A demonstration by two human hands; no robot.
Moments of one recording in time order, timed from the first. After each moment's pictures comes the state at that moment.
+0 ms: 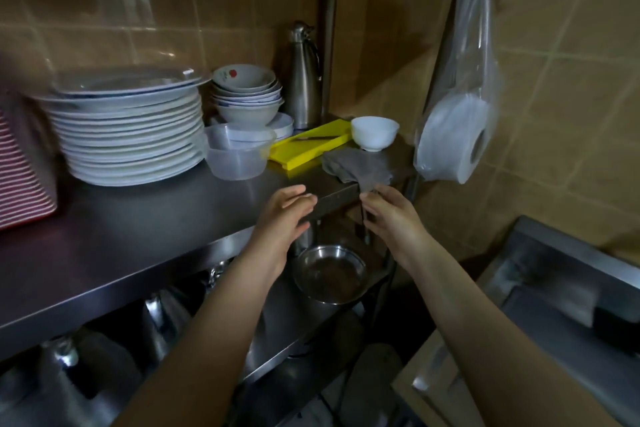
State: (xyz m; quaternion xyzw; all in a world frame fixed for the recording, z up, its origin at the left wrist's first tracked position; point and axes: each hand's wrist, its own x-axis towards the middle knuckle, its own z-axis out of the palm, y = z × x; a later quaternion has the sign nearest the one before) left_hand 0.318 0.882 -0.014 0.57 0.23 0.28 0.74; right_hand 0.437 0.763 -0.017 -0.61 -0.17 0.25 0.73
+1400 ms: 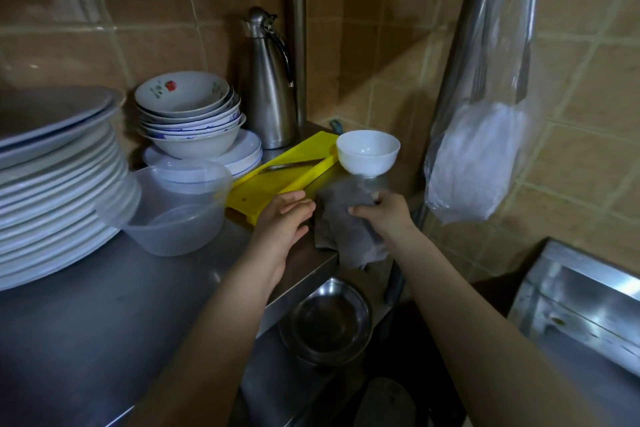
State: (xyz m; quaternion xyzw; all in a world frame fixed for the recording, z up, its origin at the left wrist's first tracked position) left_hand 0.481 0.974 -0.013 0.57 0.24 0.25 0.75; right_hand 0.619 0.869 -0.036 -0.80 -0.18 0.10 0.56
